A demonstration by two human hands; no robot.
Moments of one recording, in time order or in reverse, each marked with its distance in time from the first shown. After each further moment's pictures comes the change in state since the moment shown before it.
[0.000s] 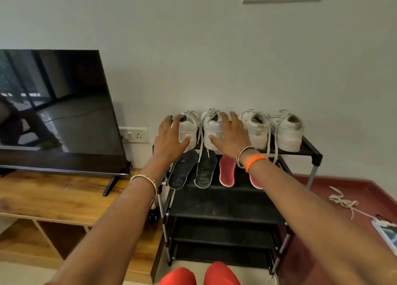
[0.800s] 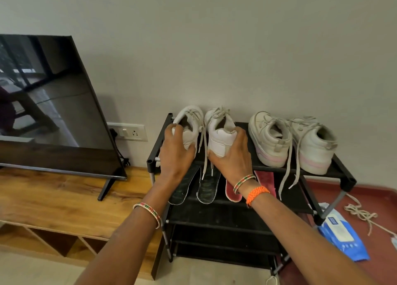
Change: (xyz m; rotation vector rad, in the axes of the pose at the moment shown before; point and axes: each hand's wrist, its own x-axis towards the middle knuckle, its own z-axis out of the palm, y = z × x) left_hand 0.048 0.006 0.033 -0.128 0.093 -0.186; right_hand 0.035 0.001 0.052 0.440 0.156 0.209
